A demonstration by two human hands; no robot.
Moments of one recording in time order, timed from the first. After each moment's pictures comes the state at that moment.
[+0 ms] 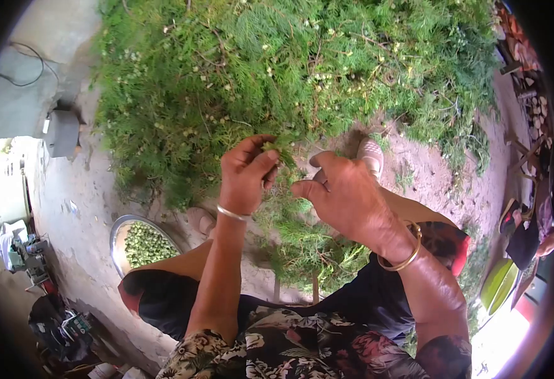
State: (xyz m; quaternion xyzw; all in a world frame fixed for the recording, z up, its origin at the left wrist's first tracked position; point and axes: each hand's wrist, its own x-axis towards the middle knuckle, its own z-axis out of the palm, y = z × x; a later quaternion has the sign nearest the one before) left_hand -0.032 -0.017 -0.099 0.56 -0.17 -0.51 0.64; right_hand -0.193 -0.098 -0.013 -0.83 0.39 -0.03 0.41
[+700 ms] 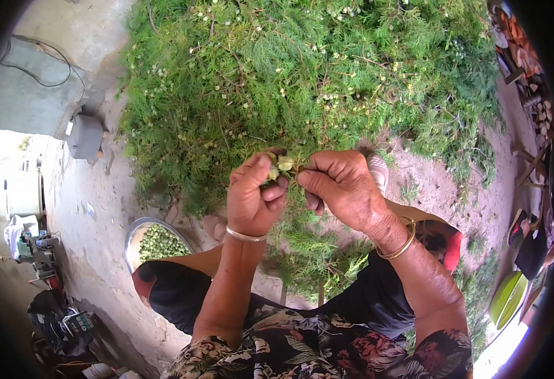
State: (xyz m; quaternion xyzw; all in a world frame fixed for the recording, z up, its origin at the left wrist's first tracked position) left_hand -0.060 -0.001 -0.028 0.38 -0.03 -0.56 0.73; right_hand -0.198 -0.099 0.011 -0.62 0.27 -0.17 0.72
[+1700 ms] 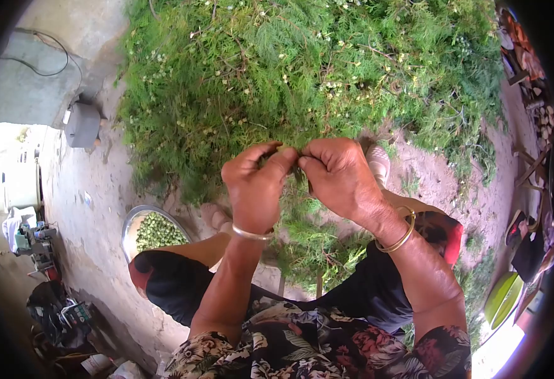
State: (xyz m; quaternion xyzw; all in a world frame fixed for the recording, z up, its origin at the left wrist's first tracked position) left_hand -0.079 -0.005 -0.015 0.70 -0.27 -0.26 0.61; right_hand -0.185 -0.094 -0.005 -0.77 0.29 -0.22 0.53
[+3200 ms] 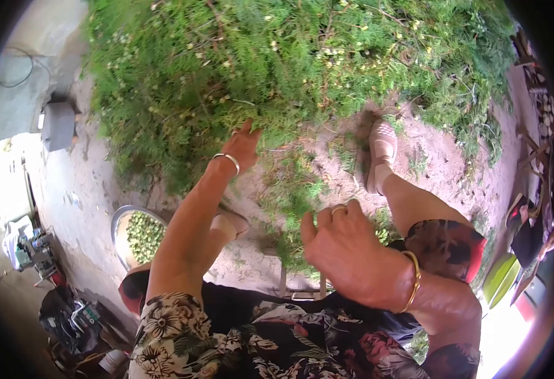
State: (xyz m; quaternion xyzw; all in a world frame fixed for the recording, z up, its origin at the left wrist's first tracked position) left_hand 0.051 -0.024 -0.246 0.74 -0.58 -0.32 -0.10; right_hand -0.200 -0.058 -0.015 -0.96 0.08 0.21 0.15
